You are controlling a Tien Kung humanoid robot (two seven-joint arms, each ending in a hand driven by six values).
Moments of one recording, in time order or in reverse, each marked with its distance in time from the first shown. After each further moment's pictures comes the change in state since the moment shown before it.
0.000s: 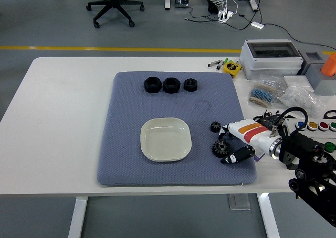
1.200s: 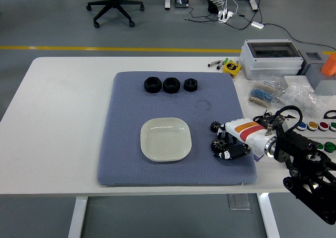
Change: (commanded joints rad) left arm 0.010 0.002 -0.017 0.000 0.030 -0.003 0.006; right arm 0.019 0.027 -0.019 -0.019 0.004 -0.022 -0.022
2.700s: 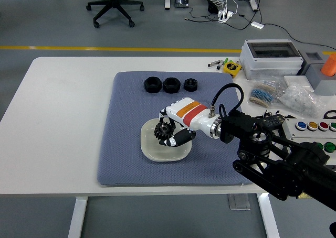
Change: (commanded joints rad) left arm -0.007 0.007 0.005 -0.002 -0.013 0.002 0.002; right arm 0.291 0.240 -0.232 -0.105 0.029 -0.091 0.015
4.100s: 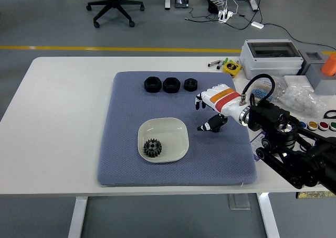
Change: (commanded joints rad) left arm 0.015 -0.001 -0.029 0.001 0.043 -0.004 0.007; right arm -0.042 -0.093 0.119 -0.139 -0.105 -0.025 0.014
